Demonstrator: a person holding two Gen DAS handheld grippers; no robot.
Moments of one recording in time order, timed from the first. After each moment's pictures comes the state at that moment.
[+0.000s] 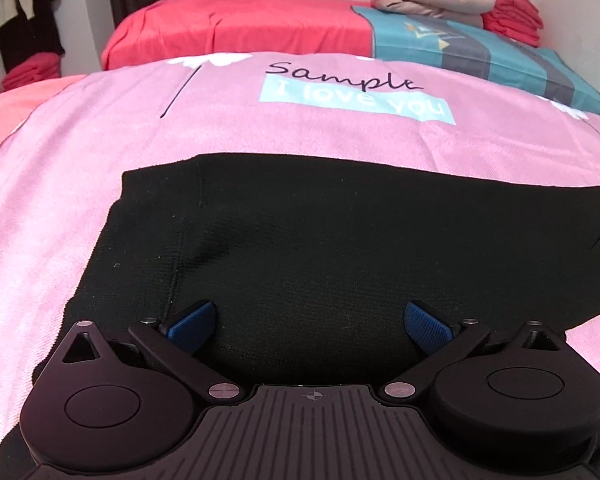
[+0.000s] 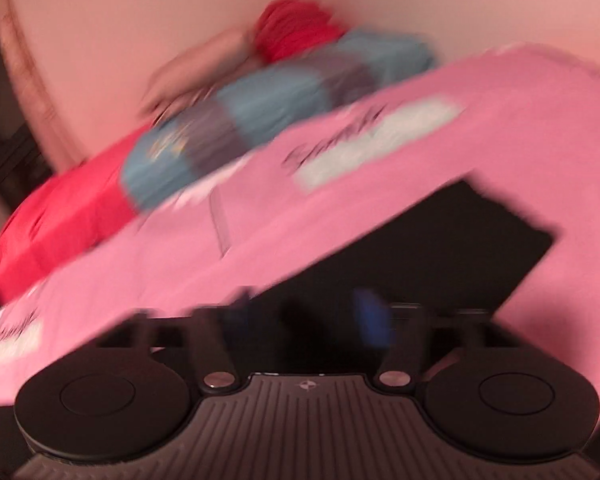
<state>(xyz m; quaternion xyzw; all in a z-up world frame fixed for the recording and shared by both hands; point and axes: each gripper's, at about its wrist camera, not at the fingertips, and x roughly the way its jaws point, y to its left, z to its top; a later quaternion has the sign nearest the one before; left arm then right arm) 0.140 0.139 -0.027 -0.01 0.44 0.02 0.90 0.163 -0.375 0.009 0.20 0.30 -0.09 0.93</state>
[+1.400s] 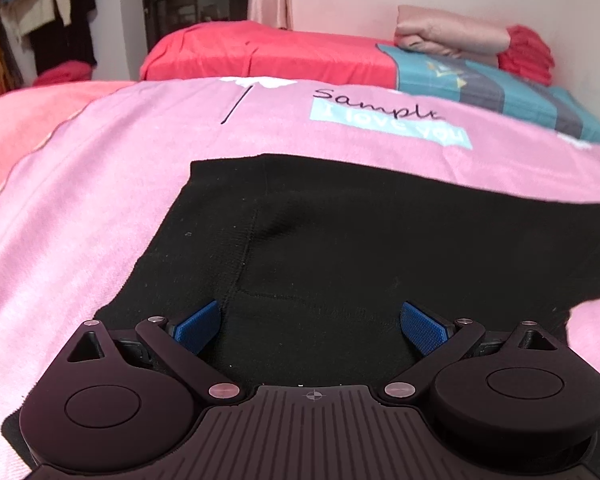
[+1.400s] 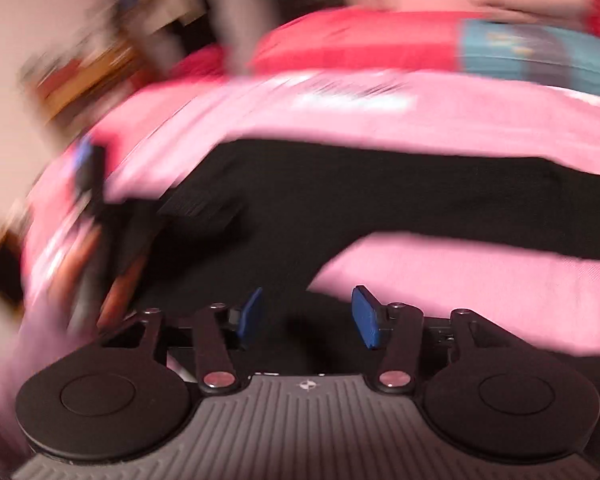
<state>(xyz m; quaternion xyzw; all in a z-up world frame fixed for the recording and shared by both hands) 0.079 0.160 -0.019 -0.03 0.39 0.05 0.92 0.018 -0.140 0.028 0.00 0.40 0.36 0.84</state>
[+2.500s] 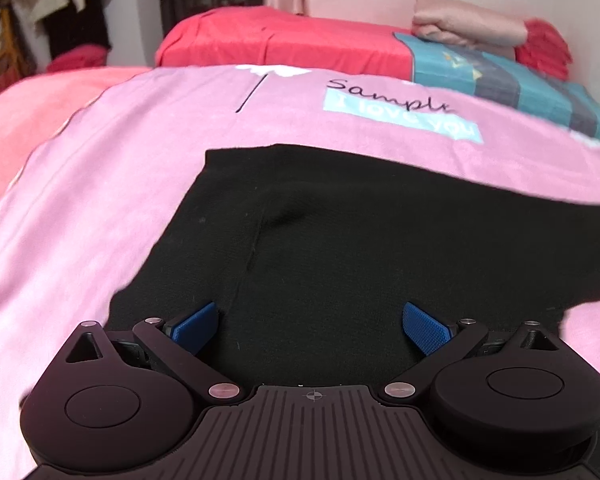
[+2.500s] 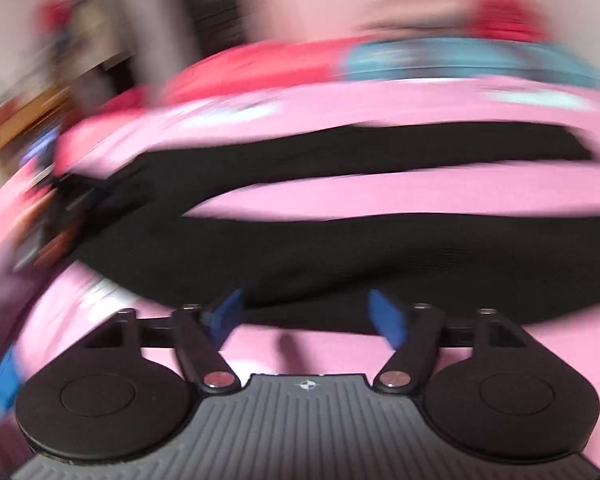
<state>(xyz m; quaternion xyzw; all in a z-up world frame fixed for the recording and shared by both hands) 0.069 0.159 -0.005 -0.06 0.41 0.07 0.91 -0.067 -0.303 0.012 0.08 0.35 0.14 0.92</state>
